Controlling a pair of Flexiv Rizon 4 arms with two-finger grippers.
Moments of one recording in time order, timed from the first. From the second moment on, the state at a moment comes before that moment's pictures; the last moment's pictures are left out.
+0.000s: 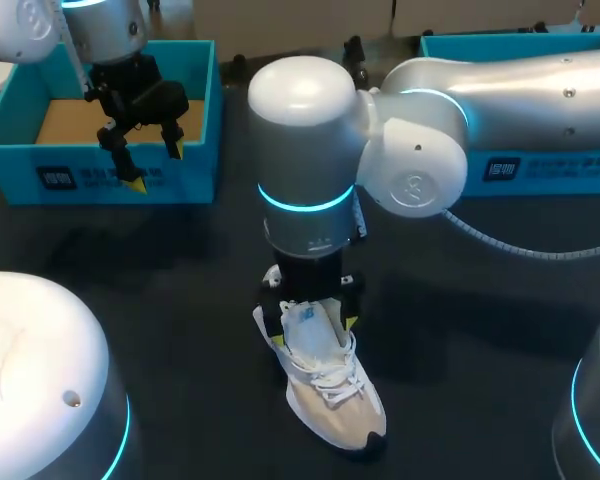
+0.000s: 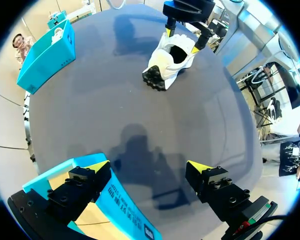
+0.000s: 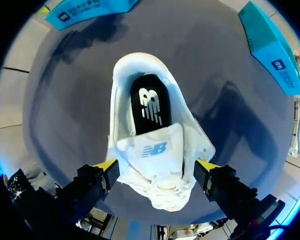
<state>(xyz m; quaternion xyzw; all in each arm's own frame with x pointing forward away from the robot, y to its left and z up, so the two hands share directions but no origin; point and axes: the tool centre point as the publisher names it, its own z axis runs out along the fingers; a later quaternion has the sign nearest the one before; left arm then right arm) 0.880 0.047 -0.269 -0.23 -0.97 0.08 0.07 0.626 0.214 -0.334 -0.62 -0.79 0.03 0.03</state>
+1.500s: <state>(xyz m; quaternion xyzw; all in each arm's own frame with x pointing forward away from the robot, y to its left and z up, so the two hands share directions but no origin) 0.880 0.047 -0.269 -0.23 -0.97 0.08 0.07 0.614 0.212 -0.312 -0.48 -0.87 0.02 -0.02</state>
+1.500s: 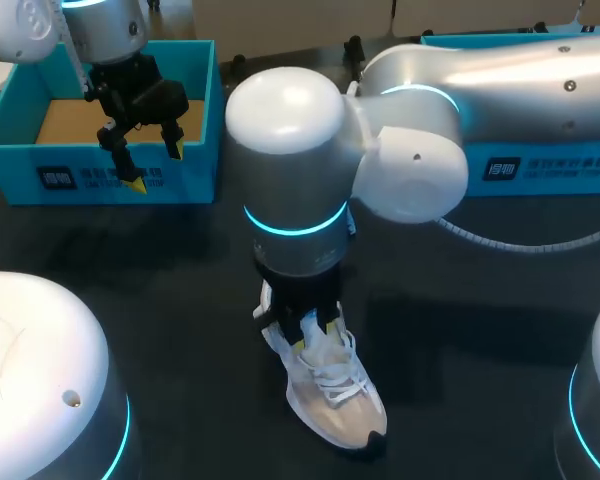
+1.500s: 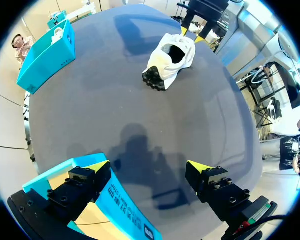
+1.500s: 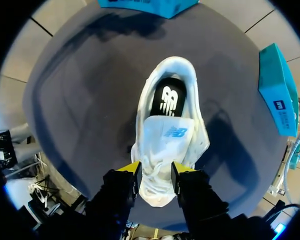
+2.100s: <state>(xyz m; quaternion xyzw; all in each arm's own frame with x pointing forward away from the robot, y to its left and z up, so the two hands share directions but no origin) 0.880 0.047 -0.269 -0.23 -0.97 0.08 0.07 0.645 0.203 -0.339 -0.47 -0.88 -0.01 0.00</state>
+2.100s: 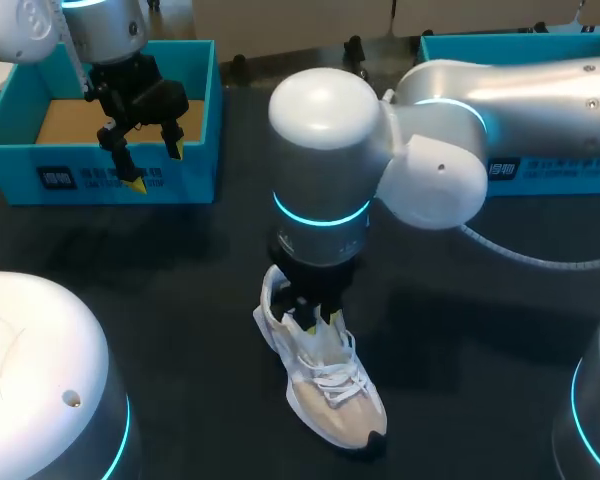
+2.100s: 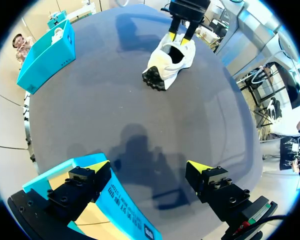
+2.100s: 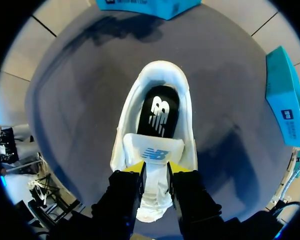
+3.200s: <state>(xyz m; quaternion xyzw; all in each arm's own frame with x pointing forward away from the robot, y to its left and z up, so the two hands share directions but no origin) 0.880 0.047 -0.269 -0.23 -0.97 0.08 0.07 0.662 0.207 -0.345 -0.46 -0.89 -0.01 0.01</state>
